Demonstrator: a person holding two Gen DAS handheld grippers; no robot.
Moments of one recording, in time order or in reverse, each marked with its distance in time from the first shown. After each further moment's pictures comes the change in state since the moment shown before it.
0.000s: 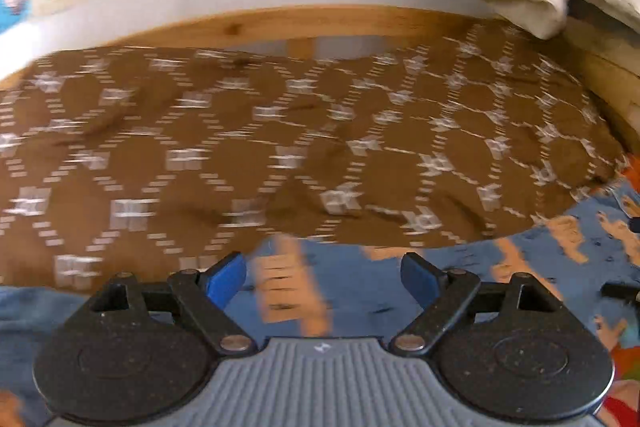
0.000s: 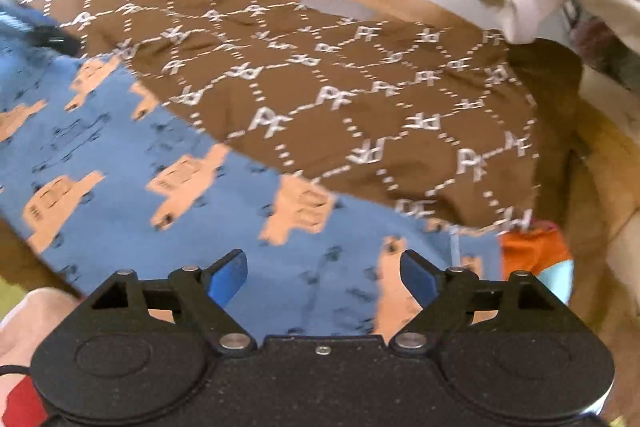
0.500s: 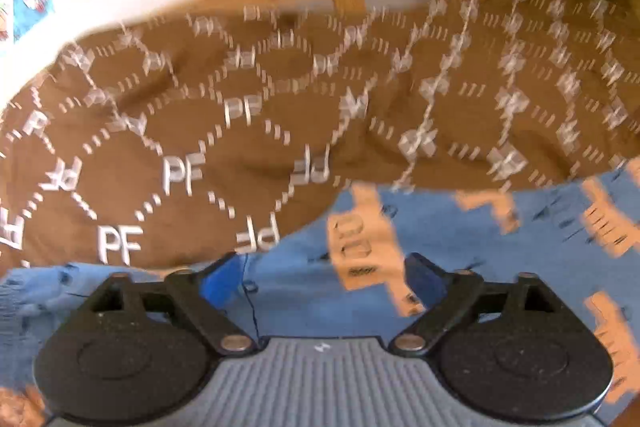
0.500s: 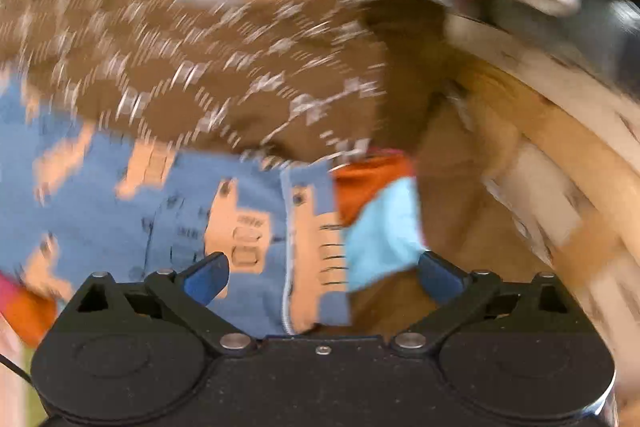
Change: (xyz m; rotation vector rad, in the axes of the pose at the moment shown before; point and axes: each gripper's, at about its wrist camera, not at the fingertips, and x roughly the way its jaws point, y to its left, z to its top) left arm 0.010 0.008 -0.026 0.041 0.054 0.186; right arm -0.050 -0.076 -0.037 0.350 -0.034 -0.230
